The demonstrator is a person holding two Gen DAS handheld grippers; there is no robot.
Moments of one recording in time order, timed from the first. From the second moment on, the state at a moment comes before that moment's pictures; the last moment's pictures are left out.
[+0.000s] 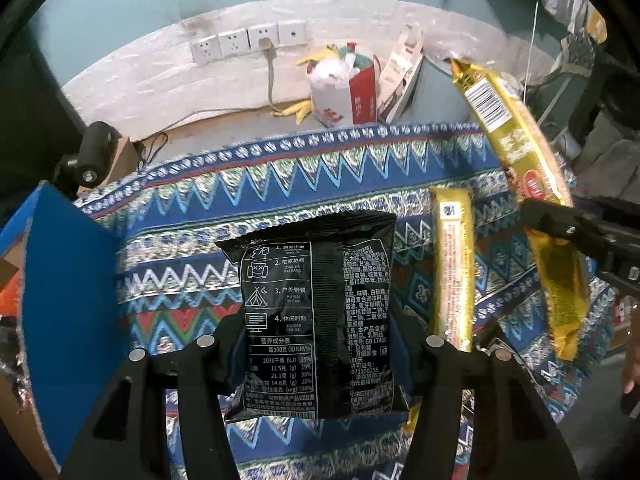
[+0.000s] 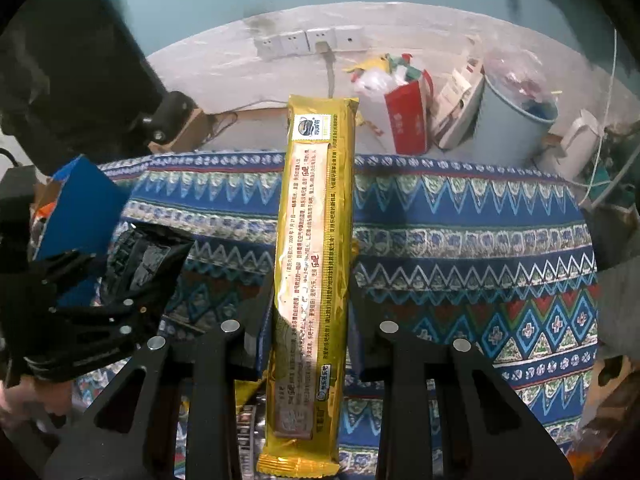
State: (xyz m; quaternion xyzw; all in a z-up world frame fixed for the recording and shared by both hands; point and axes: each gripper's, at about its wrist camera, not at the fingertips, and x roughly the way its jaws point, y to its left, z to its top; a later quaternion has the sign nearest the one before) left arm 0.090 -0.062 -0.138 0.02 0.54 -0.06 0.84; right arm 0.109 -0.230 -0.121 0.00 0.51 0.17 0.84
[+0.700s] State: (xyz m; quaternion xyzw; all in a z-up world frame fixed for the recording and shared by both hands) left arm 0.038 0.005 -0.057 -0.01 0.47 -0.05 0.88; right arm 0.085 -0.168 -0.068 0.00 0.47 0.24 0.85
